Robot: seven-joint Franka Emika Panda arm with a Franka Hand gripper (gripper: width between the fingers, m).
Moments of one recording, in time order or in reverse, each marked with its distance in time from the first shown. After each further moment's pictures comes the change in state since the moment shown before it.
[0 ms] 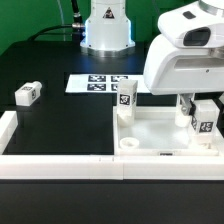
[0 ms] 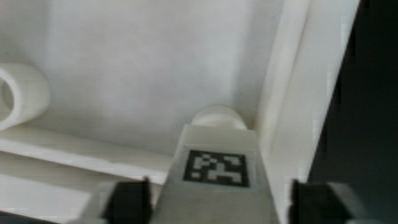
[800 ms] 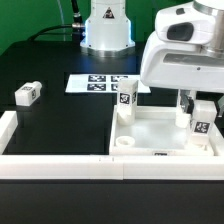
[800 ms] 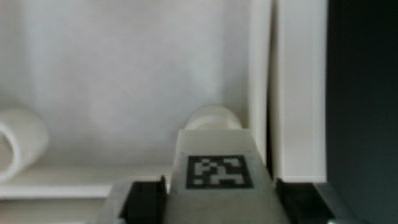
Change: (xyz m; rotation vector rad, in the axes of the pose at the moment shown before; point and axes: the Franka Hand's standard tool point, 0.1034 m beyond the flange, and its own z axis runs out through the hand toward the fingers) arm 0.000 0.002 0.001 0.035 0.037 0.421
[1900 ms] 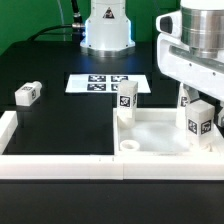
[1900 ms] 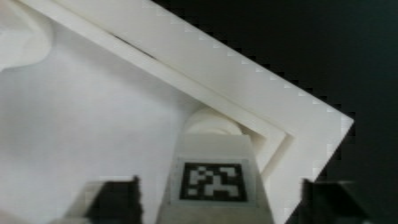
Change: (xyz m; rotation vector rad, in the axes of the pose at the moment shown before) arm 0.004 -0.007 0.001 0.139 -0.020 0.829
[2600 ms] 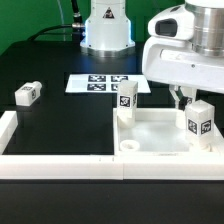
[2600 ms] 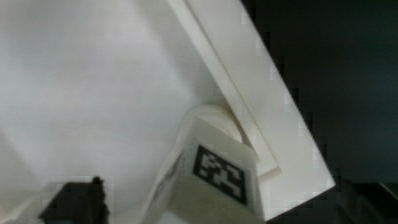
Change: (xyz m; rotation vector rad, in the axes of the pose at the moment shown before) arm 0.000 0.000 -0.005 -0.050 -0.007 -0.664
